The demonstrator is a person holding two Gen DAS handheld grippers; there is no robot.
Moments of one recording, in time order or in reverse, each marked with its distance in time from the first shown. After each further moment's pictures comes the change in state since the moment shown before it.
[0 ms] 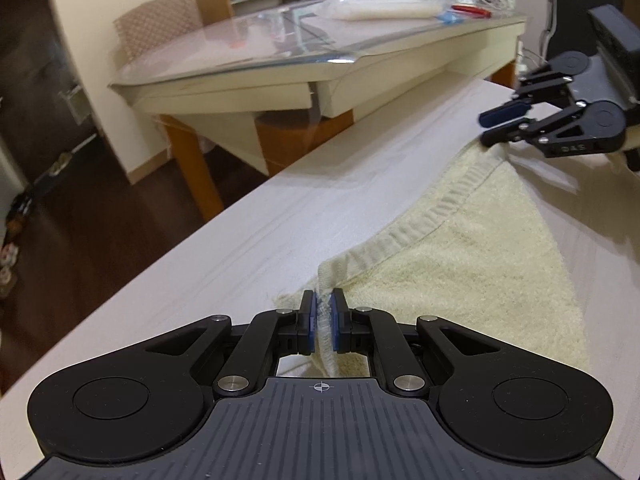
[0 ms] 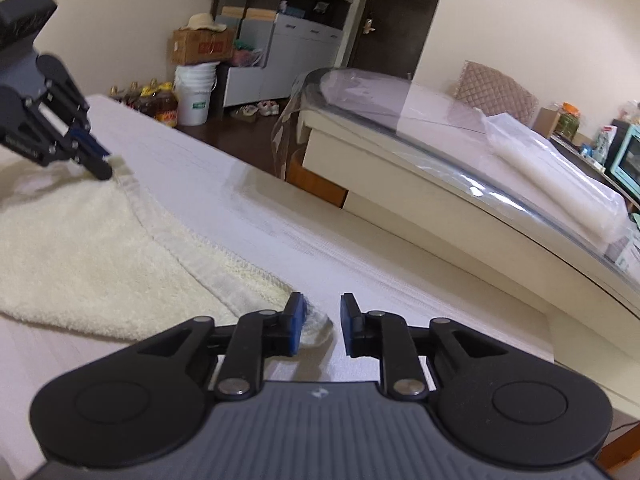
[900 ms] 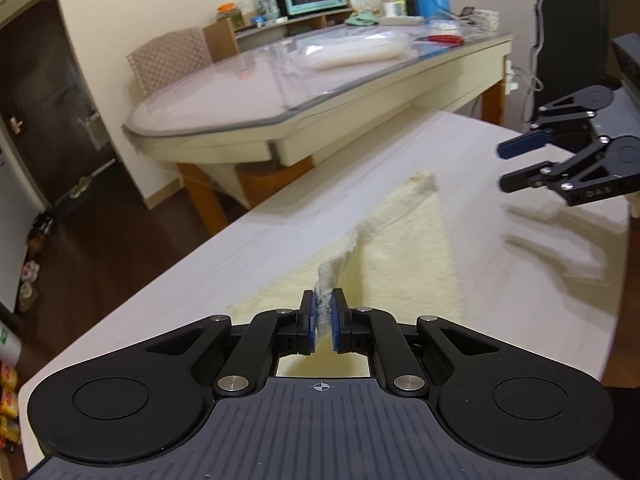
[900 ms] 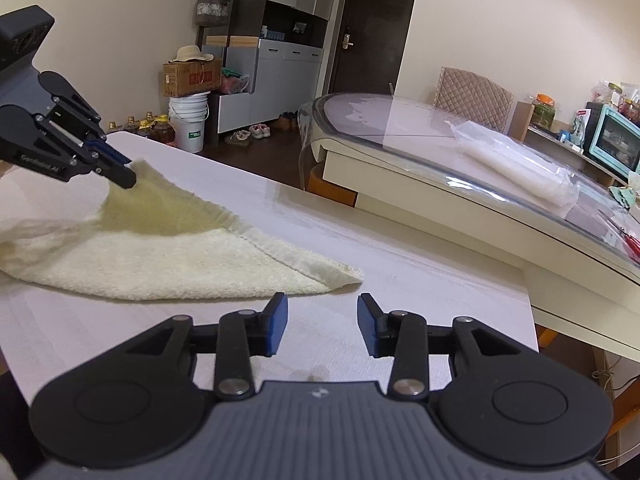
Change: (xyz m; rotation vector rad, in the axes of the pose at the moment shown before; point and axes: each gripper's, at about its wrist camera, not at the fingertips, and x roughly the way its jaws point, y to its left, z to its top) left arm -0.075 -0.079 0.005 0.047 -0.086 0.024; right arm -0.090 0.027 -0.020 0.087 -0.047 -0.001
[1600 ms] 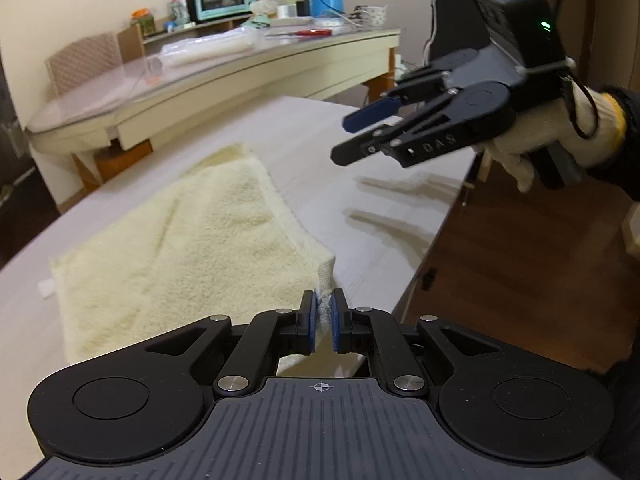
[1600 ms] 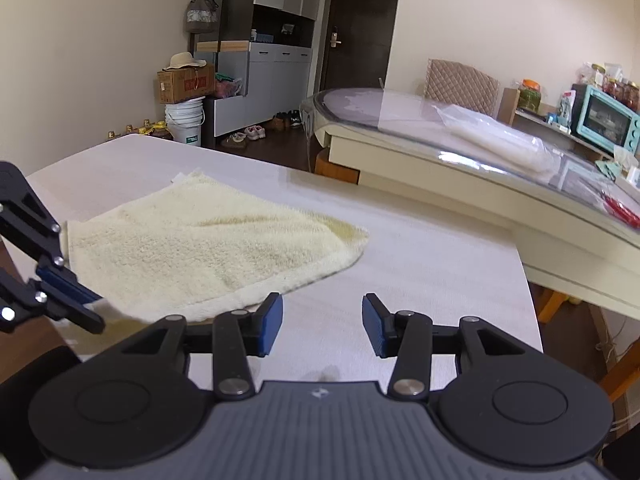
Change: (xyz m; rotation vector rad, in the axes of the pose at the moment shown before) left arm -0.008 -0.121 -0.045 -0.018 -0.027 -0.254; right arm -0.044 0.015 -0.036 0.076 0.011 -0.006
